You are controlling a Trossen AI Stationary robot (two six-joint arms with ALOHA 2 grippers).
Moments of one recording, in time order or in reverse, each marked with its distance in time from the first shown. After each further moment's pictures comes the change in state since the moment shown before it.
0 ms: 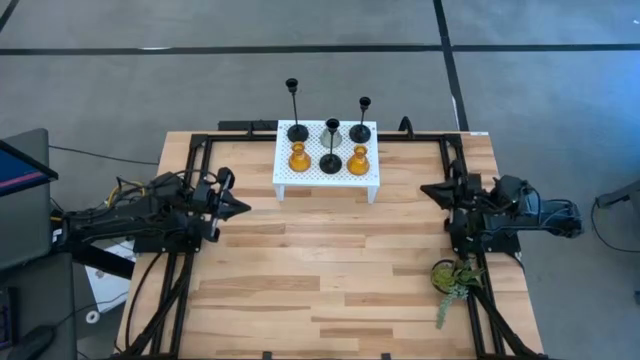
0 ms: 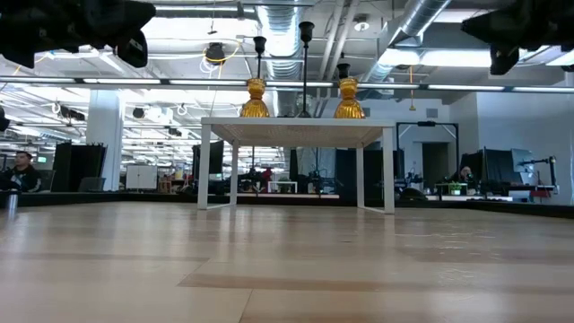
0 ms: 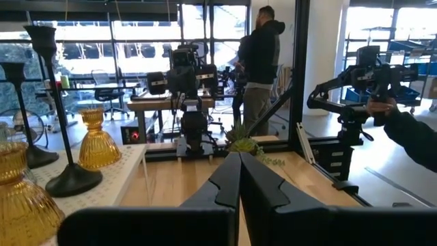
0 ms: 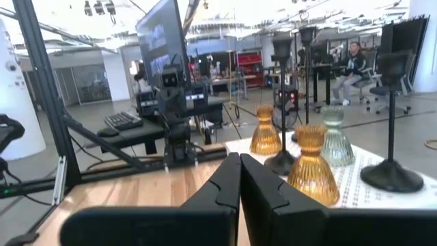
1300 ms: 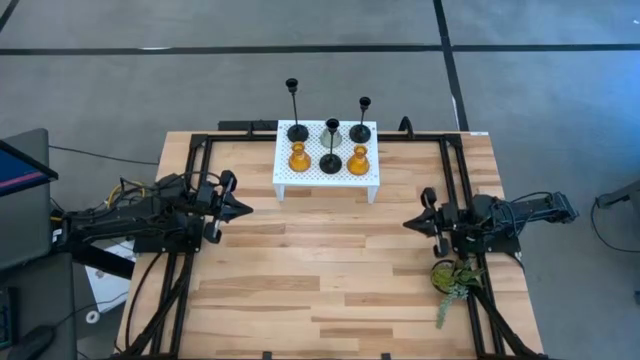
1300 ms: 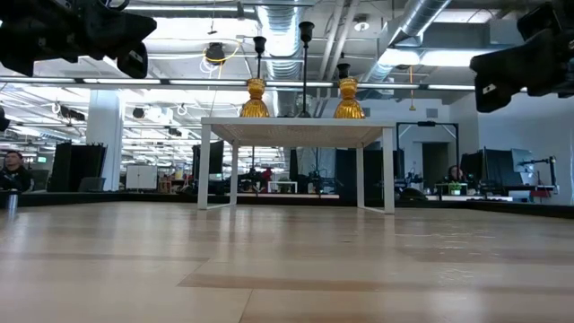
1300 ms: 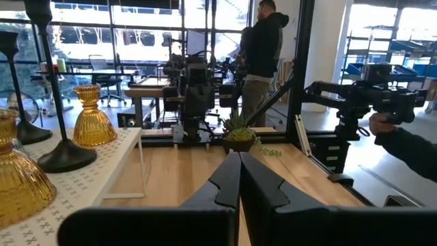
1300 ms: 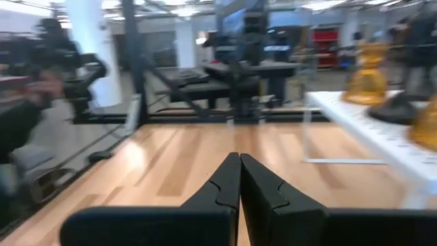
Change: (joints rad) left arm 0.000 0.000 -0.042 0.004 -0.001 -0.034; right arm 0.181 -0.001 -0.300 0.213 -0.107 -0.044
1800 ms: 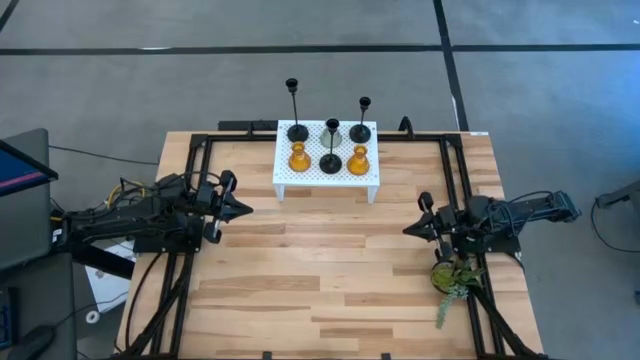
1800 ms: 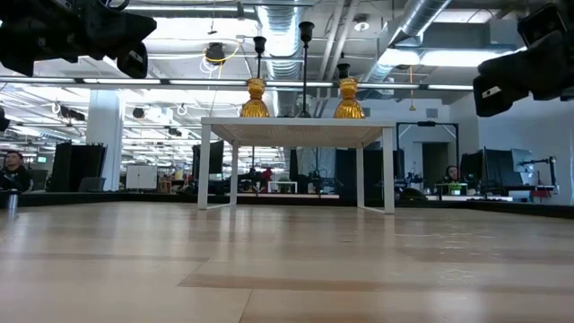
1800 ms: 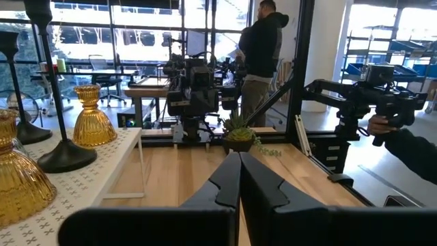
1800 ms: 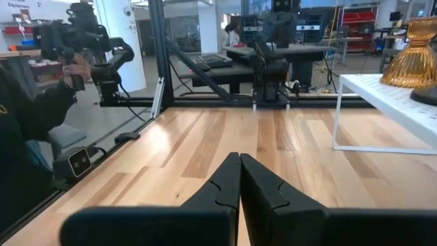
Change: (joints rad) left arm 0.000 0.000 0.000 0.000 0.000 -0.001; right arm -0.003 0.041 0.000 -0.019 -0.108 0.016
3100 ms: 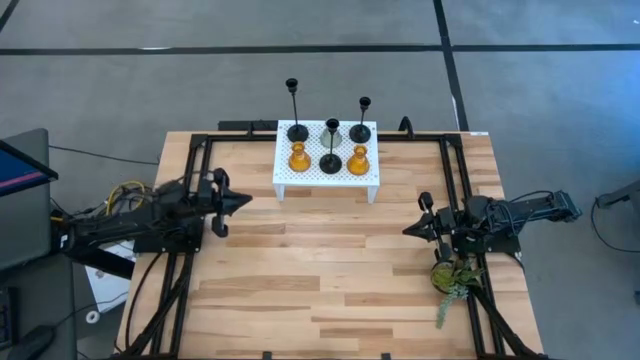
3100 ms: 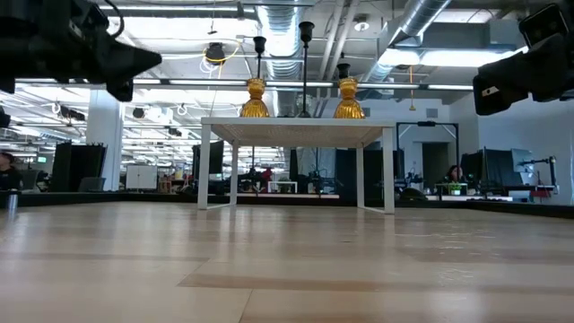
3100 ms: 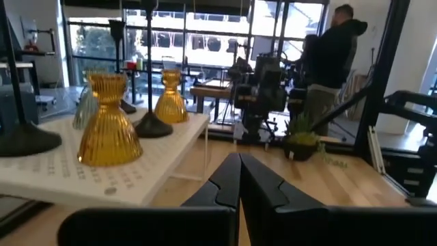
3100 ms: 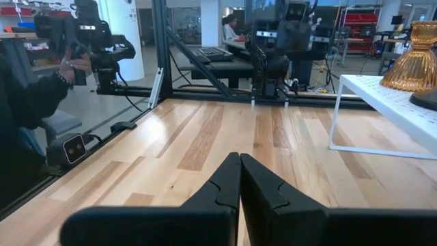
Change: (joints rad) left arm 0.000 -0.163 -0.108 -0.046 -0.275 -0.035; right arm 0.000 0.008 0.012 -0.034 0.000 -0.059
